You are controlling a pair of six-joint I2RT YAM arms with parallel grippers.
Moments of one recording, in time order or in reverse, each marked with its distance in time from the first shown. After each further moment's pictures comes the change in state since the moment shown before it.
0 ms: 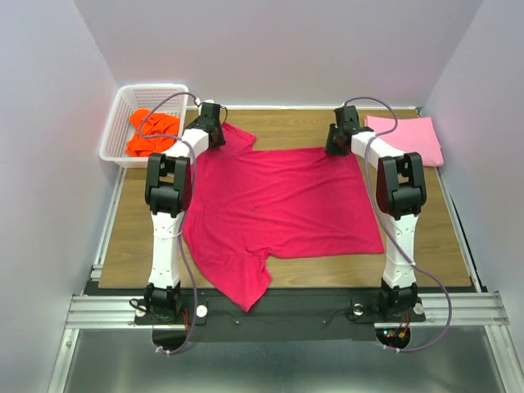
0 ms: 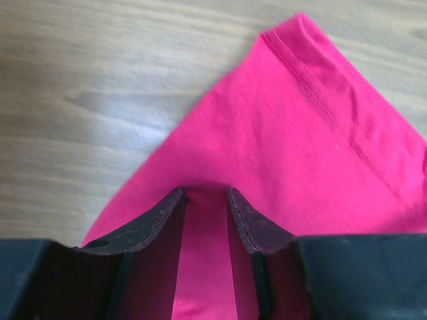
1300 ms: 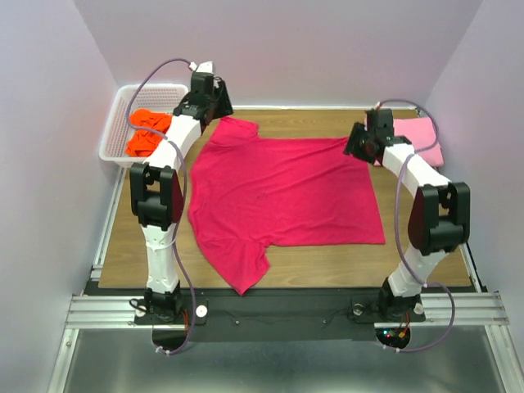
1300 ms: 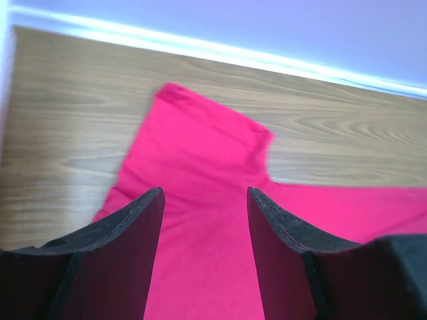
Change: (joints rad) left arm -0.003 -0.217 0.081 -0.019 0.166 -0.033; right arm -0.084 -0.430 -0.312 -0.001 -0.042 0.062
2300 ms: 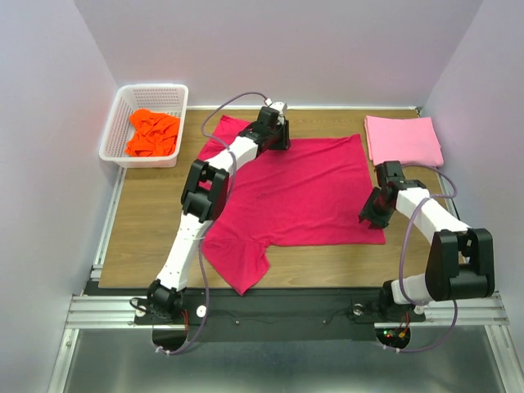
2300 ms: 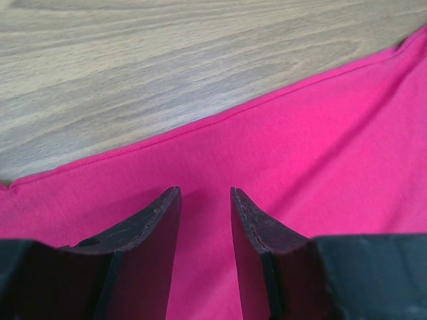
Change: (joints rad) left arm -0.304 0.402 0.210 0.116 0.150 0.020; right arm -0.045 -0.437 -0.587 -0.357 0.006 0.214
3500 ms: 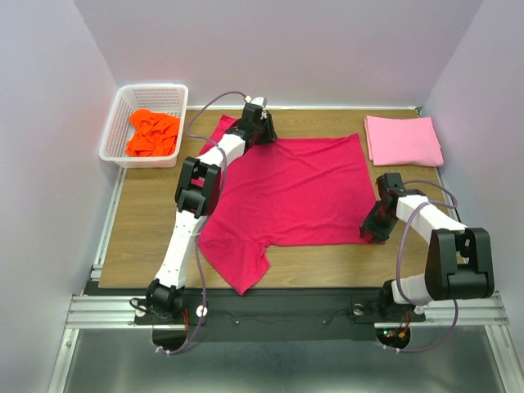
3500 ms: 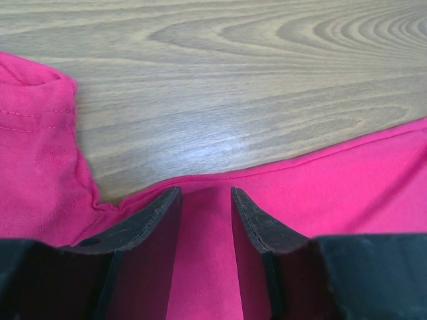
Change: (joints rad) left arm 0.102 0.050 0.017 0.058 0.001 -0.108; right arm -0.034 0.006 -0.112 -0.005 -0.019 0.066
